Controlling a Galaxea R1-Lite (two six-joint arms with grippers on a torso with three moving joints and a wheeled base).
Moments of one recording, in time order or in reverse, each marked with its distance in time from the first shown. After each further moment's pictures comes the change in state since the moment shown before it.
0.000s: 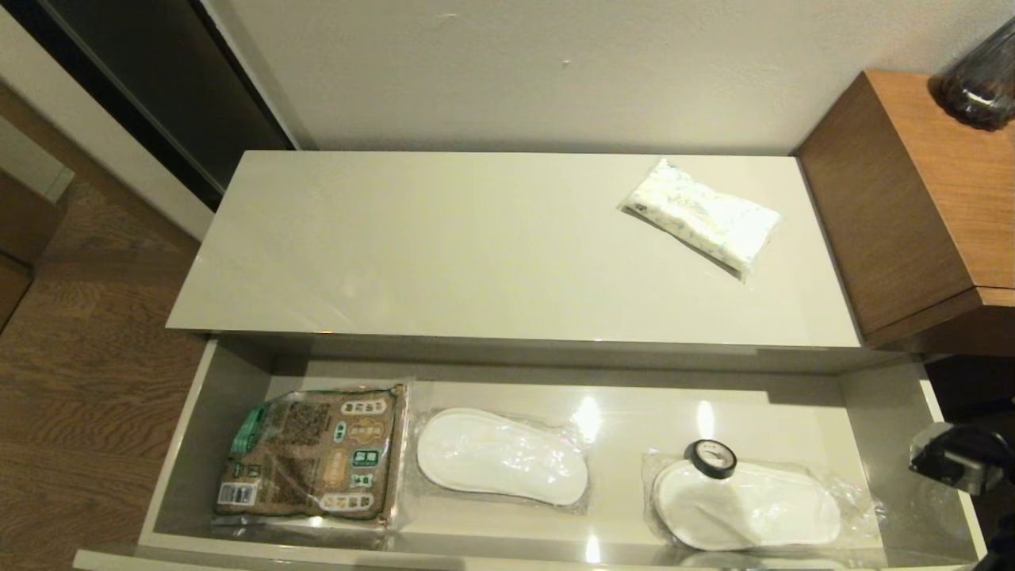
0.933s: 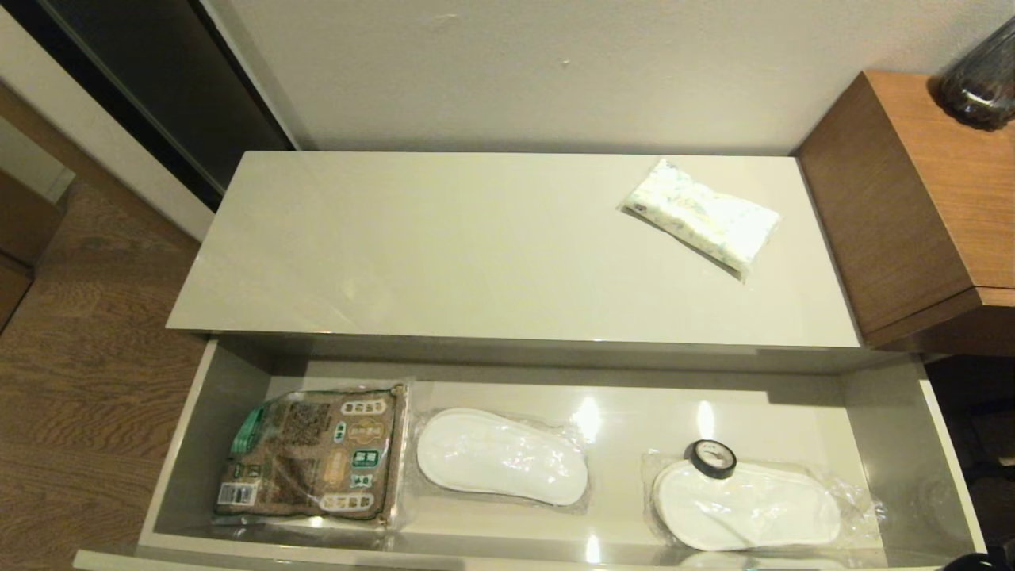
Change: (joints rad) left arm 0.000 0.000 0.000 0.000 0.000 0.000; right arm 0.006 -0.026 0.349 -0.088 0.107 0.208
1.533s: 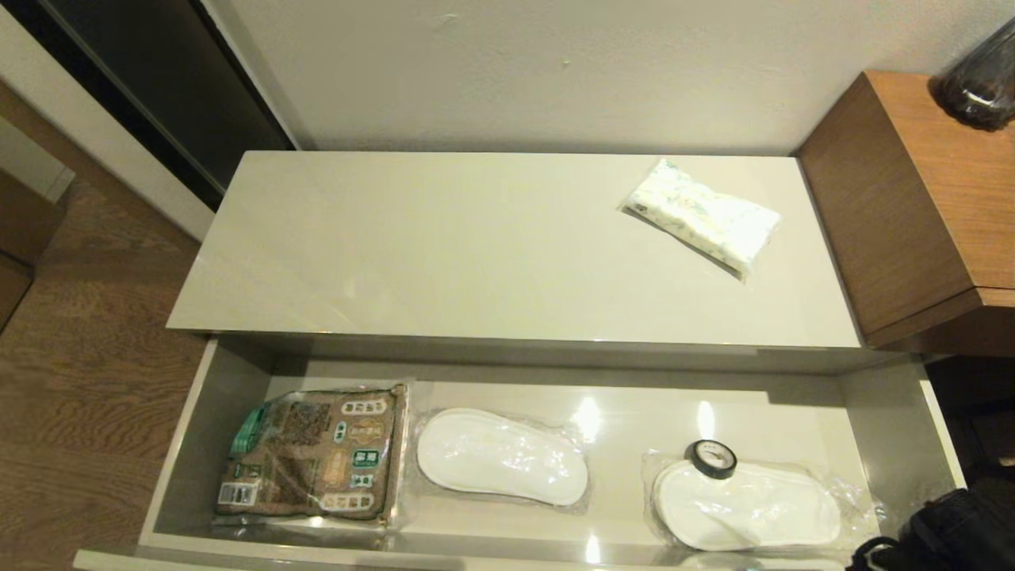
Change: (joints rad) left arm 0.000 0.000 0.000 0.000 0.000 0.000; right arm 0.004 0.382 0.117 -0.460 -0.003 -0.001
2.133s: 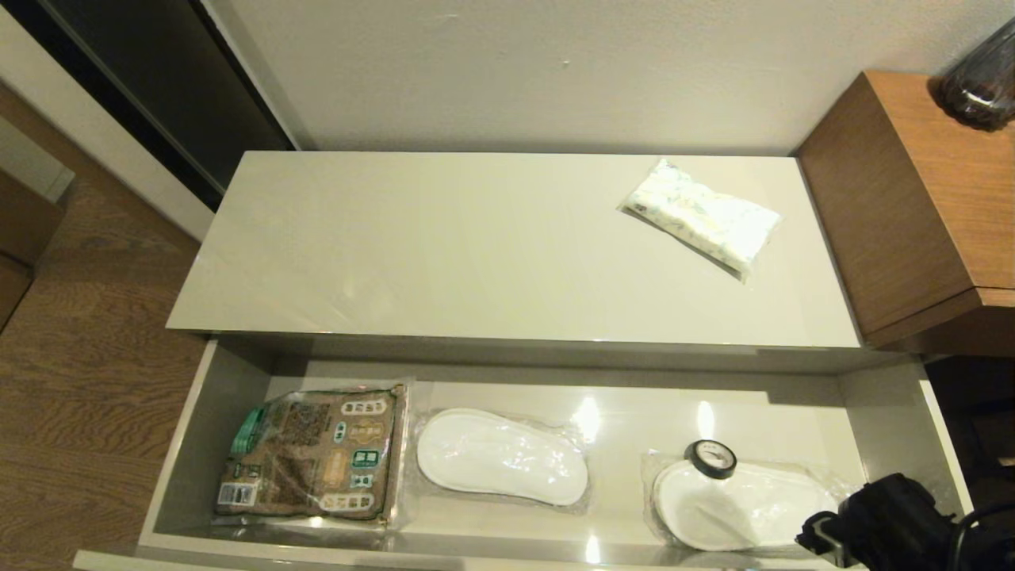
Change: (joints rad) left arm 0.000 0.000 0.000 0.000 0.000 0.000; right arm 0.004 0.270 0.029 -0.387 -0.111 0.000
